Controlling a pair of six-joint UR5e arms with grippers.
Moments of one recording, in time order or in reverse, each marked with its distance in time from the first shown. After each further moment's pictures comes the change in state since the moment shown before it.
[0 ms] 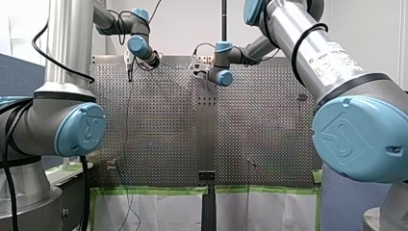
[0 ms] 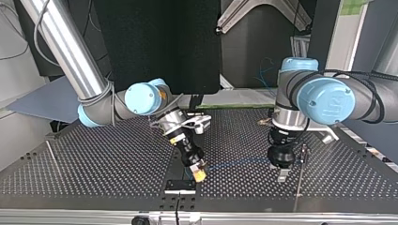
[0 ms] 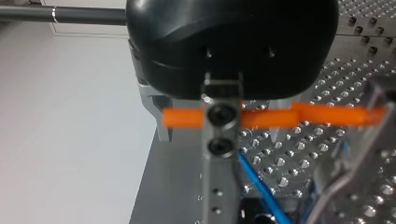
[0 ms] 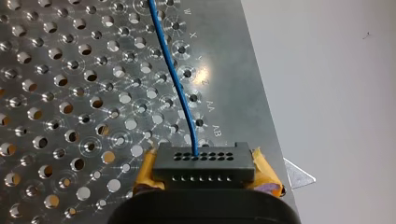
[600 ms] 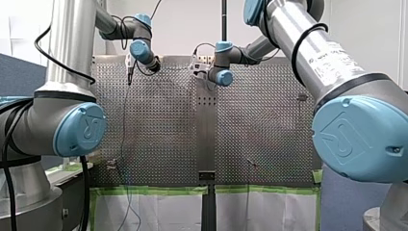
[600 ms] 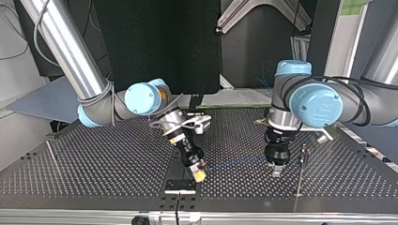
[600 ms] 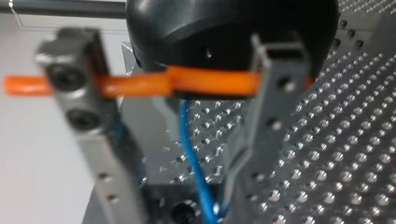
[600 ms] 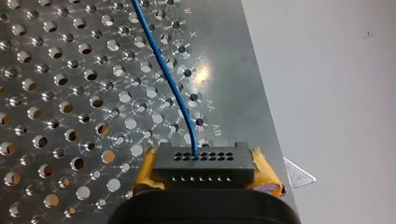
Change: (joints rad) left arm -0.011 -0.037 0.000 0.001 -0.030 0.061; right arm 0.000 0.000 -0.001 0.001 0.000 0.000
